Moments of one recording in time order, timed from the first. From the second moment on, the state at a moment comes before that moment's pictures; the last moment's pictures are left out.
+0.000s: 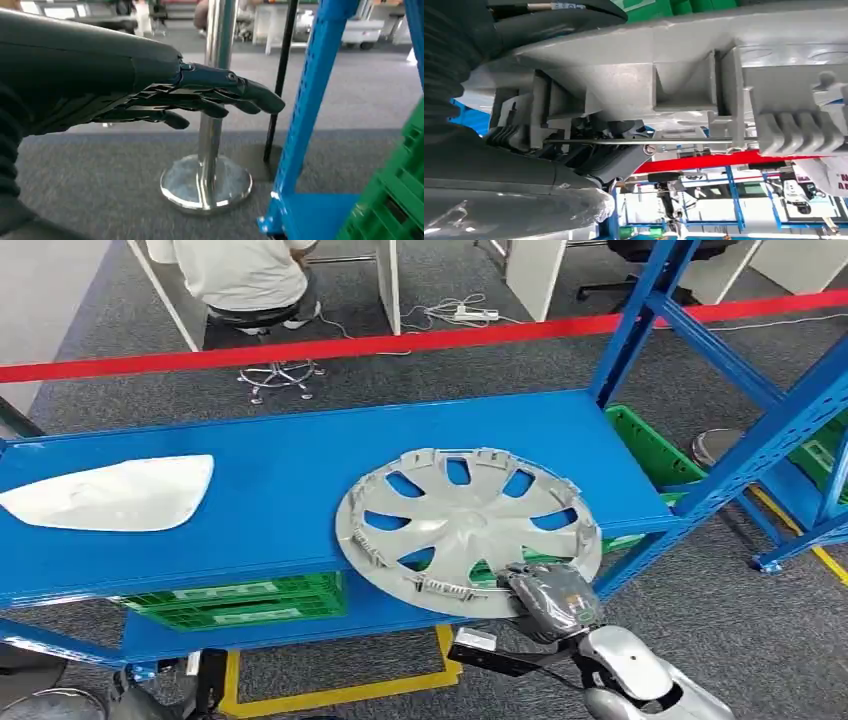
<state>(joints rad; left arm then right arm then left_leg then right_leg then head) -0.23 -0.32 1.27 -0.49 -1.28 0.70 -0.60 -0.11 -0.29 0.64 -1.48 1.03 -0.32 0.05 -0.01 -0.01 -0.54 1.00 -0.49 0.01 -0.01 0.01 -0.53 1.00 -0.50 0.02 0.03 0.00</state>
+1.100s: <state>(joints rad) -0.24 -0.31 1.34 -0.54 -1.53 0.70 -0.25 -0.07 -0.28 0.61 -1.51 1.05 -0.31 0.05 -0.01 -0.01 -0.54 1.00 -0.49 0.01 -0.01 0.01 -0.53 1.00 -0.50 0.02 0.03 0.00</state>
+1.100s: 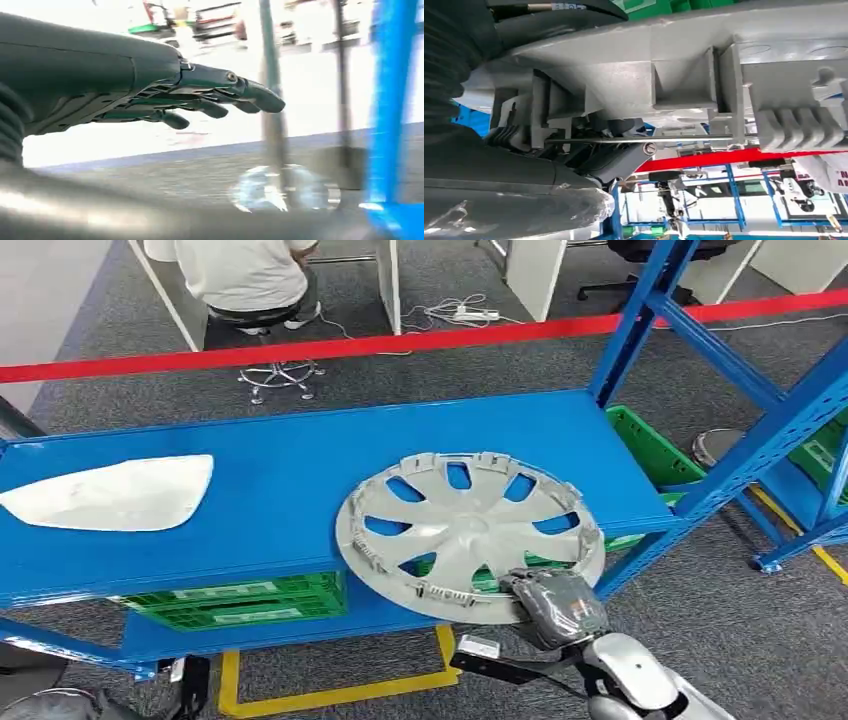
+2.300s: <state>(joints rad) -0.23 -0.19 1.32 -0.26 -1.36 0.59 -0.10 -0.13 -0.25 0.64 -1.49 1.04 -0.28 0.05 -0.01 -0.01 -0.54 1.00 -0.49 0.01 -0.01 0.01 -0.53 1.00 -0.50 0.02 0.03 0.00</state>
